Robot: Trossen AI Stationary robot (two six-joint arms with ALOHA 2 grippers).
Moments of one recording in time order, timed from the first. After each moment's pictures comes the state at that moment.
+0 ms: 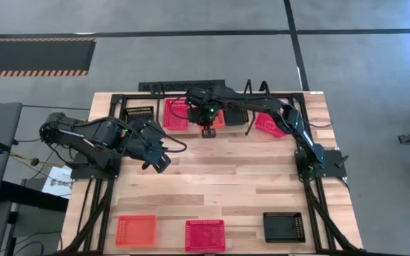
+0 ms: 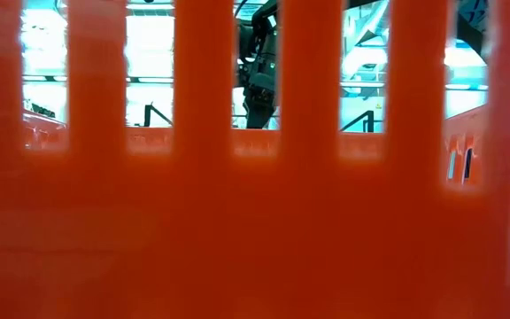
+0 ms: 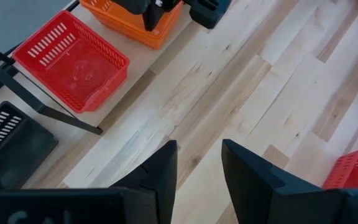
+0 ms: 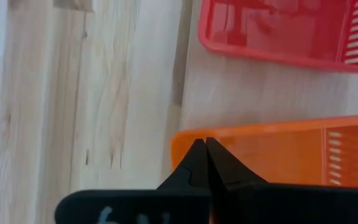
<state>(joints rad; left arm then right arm) -0.29 1.39 1.63 -1.38 -0.46 -0.90 -0.32 2.25 2.16 -1.14 -0.05 -0.44</state>
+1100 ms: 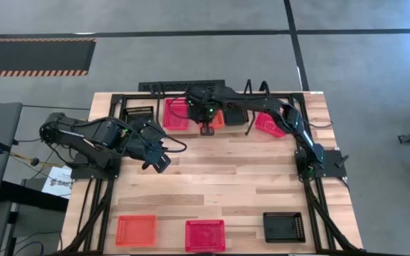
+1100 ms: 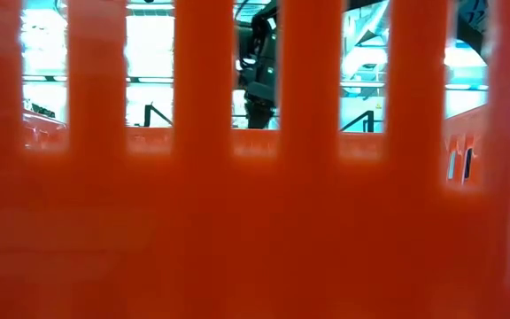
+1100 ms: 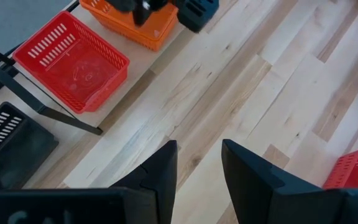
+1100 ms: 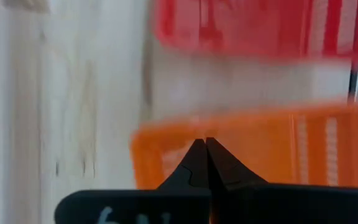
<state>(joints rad) -0.29 1.39 1.63 -1.38 -0.46 -0.90 -0.33 2.25 2.15 -1.10 0.05 -0.40</state>
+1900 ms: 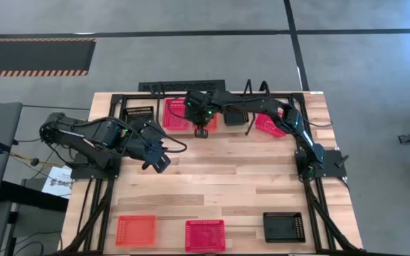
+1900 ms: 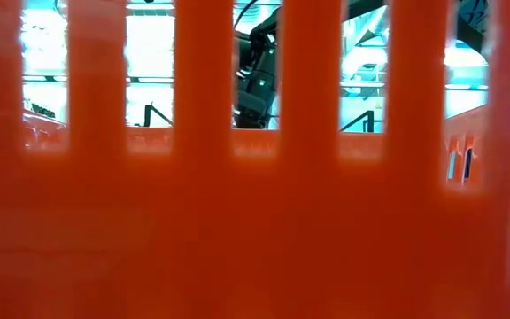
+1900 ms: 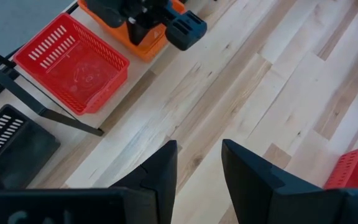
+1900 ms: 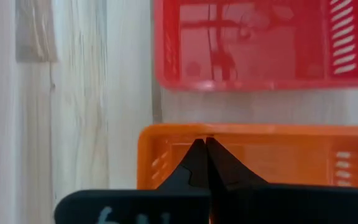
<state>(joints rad) -0.29 1.39 1.63 -1.38 -0.46 -0.88 -0.32 2.25 2.04 -0.88 -0.06 -0.29</state>
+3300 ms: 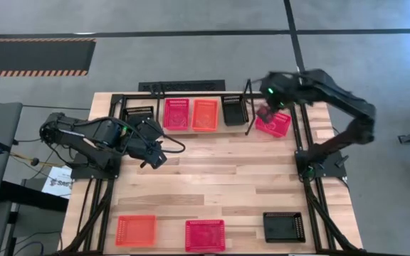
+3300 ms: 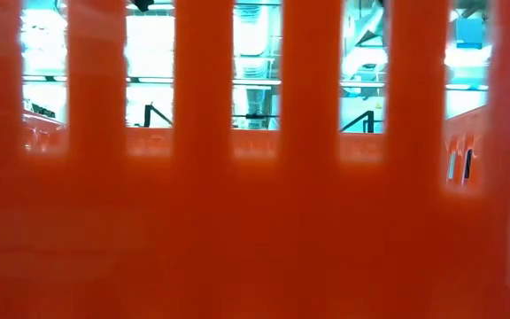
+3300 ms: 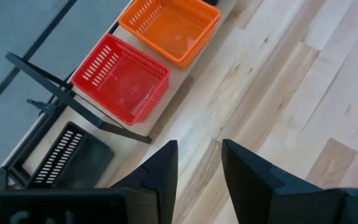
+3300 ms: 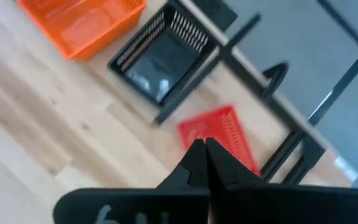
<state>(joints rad) -0.28 1.39 1.63 -1.48 -0.56 -0.77 -0.31 1.41 1.79 -1.57 0.35 0.41</state>
